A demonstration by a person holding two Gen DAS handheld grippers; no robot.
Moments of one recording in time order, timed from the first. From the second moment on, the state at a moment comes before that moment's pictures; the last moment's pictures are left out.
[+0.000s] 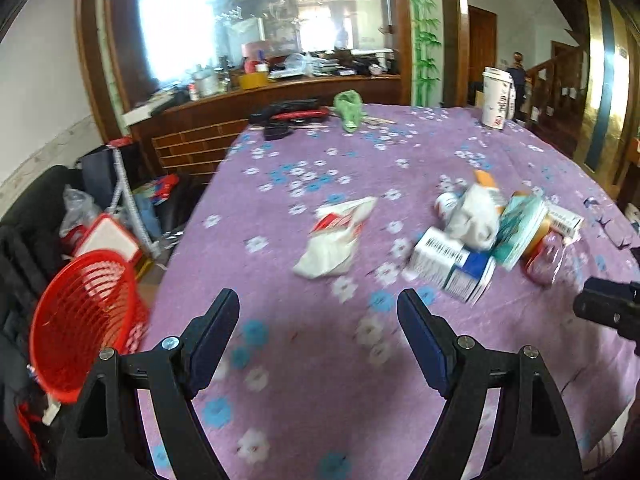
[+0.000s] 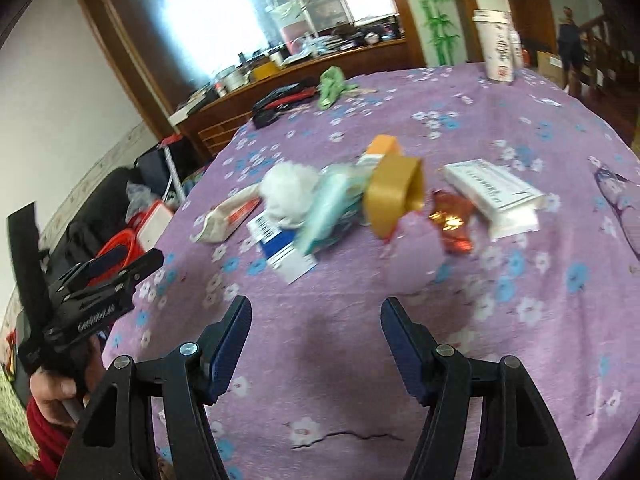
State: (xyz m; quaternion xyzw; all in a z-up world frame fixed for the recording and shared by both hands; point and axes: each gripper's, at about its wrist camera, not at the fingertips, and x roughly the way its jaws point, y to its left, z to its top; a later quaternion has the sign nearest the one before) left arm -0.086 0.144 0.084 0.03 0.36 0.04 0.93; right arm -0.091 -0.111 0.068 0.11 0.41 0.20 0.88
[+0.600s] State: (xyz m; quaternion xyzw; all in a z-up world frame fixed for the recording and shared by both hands) left arm 0.044 0.160 0.030 -0.04 0.48 0.07 0.87; right arm -0.068 -0.191 0.075 0.15 0.42 0.16 0.88
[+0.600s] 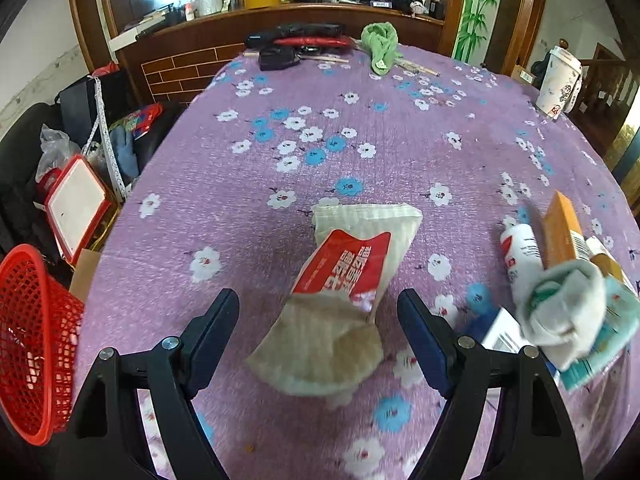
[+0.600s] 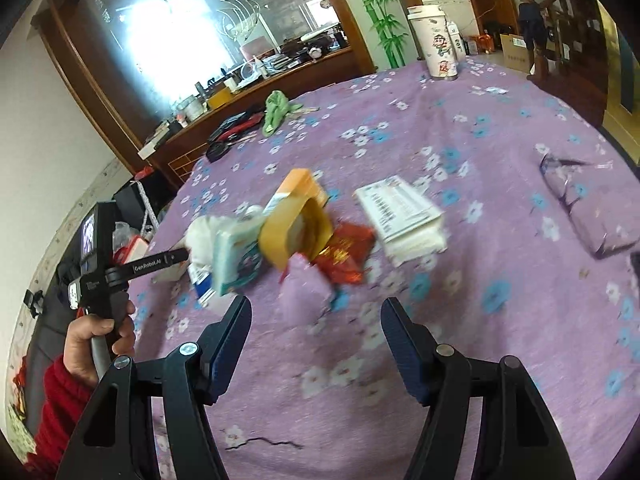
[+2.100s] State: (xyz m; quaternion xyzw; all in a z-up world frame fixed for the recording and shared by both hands) left arm -0.070 0.124 0.055 -0.04 0.38 0.00 0.93; right arm -0.064 -0.167 0.086 0.07 0.38 0.13 0.91
